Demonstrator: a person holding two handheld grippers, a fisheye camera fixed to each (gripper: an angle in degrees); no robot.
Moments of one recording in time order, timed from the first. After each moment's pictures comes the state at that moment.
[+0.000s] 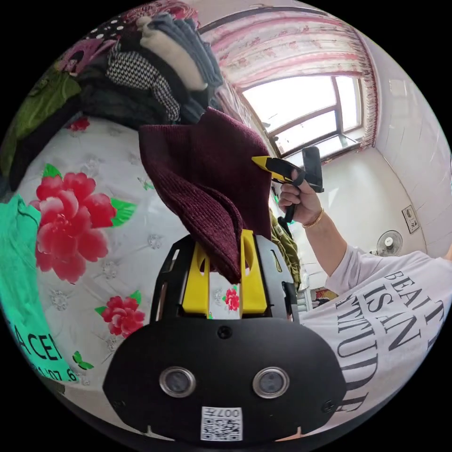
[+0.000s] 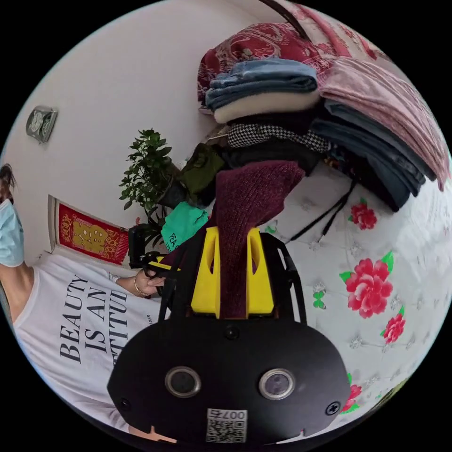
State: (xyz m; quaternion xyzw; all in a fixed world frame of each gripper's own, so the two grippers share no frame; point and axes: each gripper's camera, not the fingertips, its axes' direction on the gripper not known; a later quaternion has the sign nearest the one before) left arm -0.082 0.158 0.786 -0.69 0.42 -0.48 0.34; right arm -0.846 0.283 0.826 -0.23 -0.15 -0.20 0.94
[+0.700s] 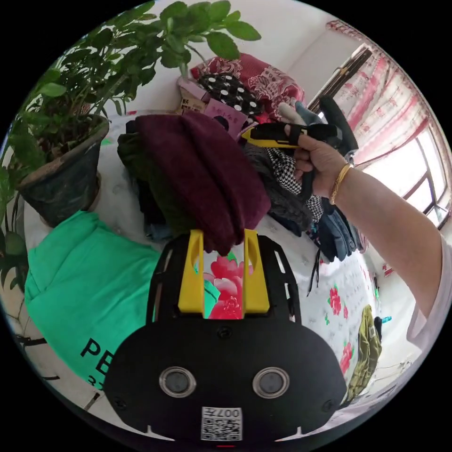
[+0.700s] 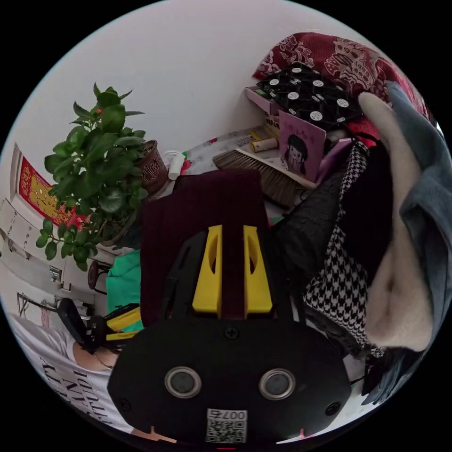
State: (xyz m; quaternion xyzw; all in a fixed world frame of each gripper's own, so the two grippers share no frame) left arm -0.124 0.277 0.730 -0.77 0.11 -0.33 0.53; right arm -1.356 0.199 1.238 -0.22 -0.07 -0.40 0.89
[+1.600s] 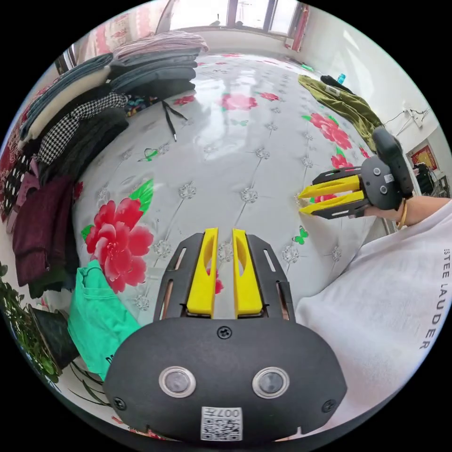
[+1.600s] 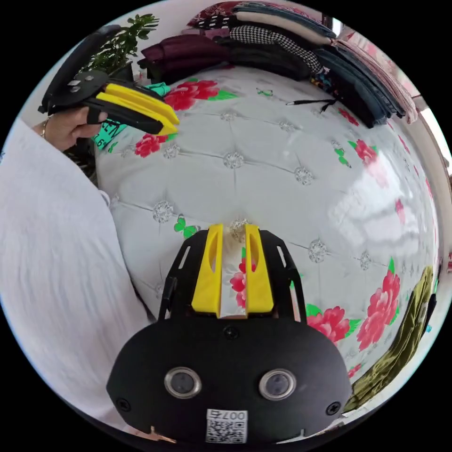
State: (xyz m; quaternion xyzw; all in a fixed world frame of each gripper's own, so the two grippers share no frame) left arm 0.177 0.049 0.521 -0.70 0.62 0.00 0.36; right arm -0.923 0.542 0.878 -0.26 0.14 -0.28 0.91
